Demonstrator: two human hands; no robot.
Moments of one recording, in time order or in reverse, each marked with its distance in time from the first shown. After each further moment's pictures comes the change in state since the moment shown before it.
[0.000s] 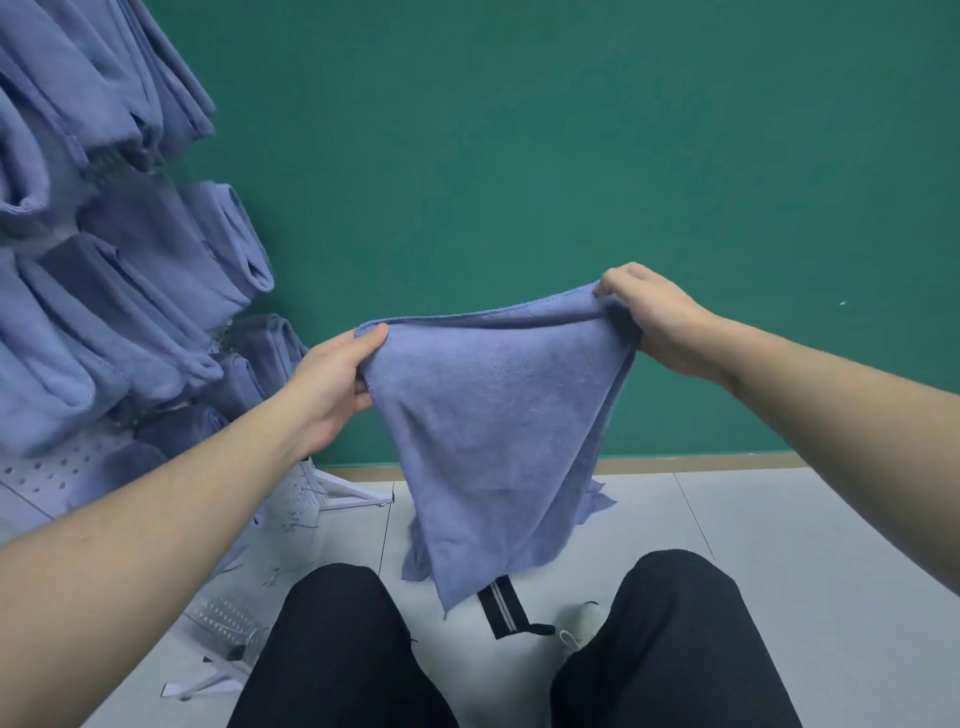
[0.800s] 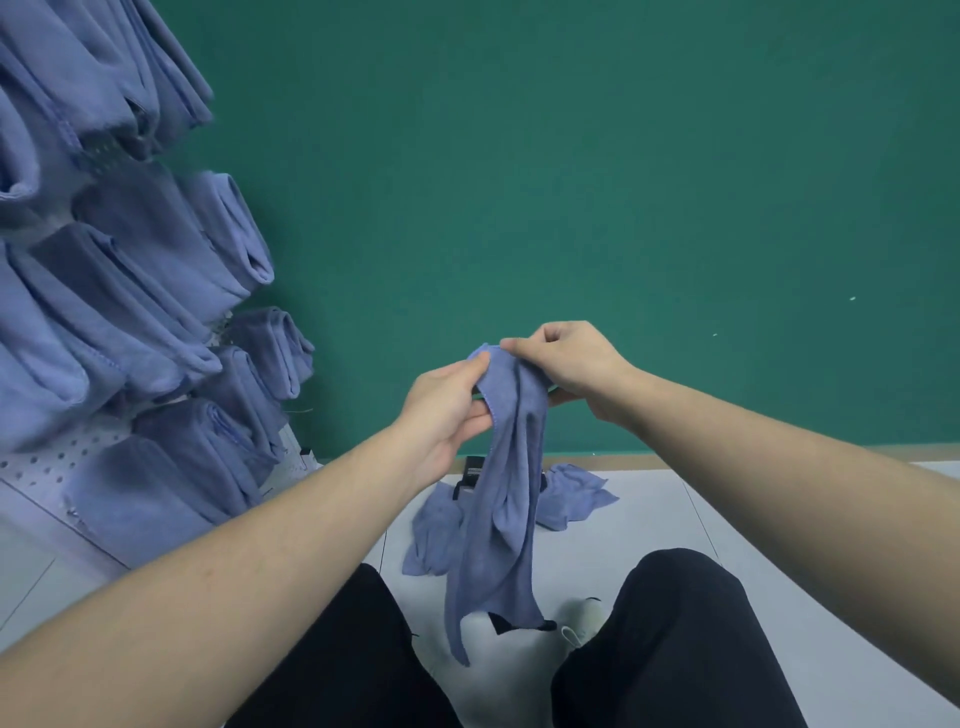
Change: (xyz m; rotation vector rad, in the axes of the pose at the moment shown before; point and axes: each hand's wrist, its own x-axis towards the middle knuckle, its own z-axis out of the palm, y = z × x) left_hand -0.024 -0.030 0.092 -0.149 -0.025 -0.170; right_hand -0.016 0.025 0.077 -0.116 -0.079 0.013
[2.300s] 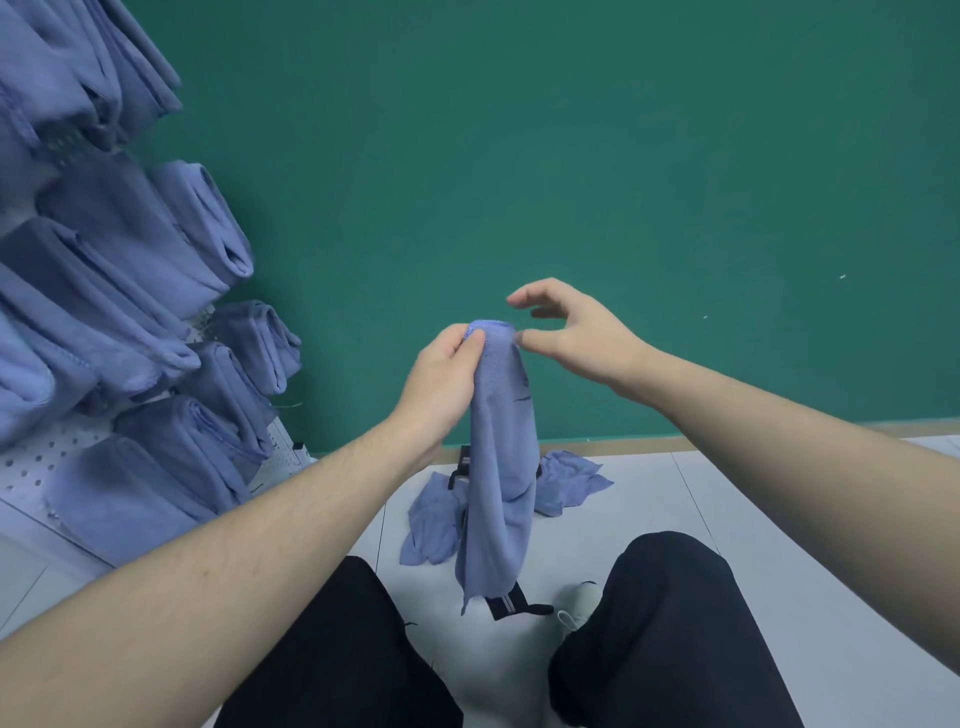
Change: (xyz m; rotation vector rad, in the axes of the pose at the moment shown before) left_hand 0.004 -0.004 0.007 0.424 -0.021 0.295; right_hand -0.010 0.004 -0.031 -0.142 -0.058 -0.304
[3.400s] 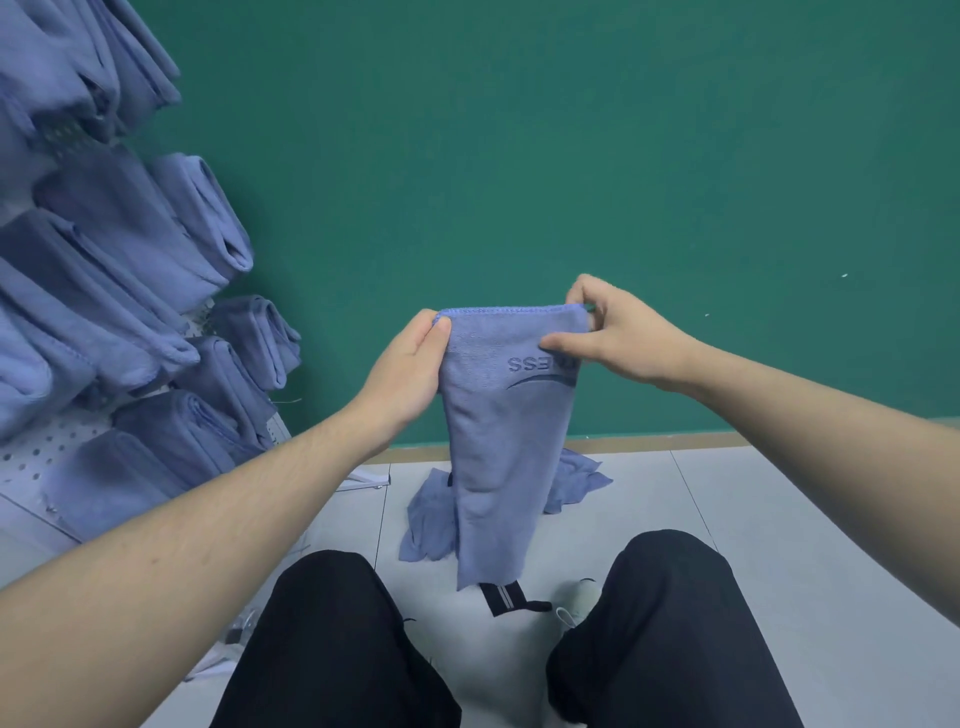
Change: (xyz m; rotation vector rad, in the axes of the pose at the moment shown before) left_hand 0.013 -0.008 -0.038 0.117 -0.044 0.111; right_hand -0.003 0.021 -0.030 0.062 -0.127 -0.051
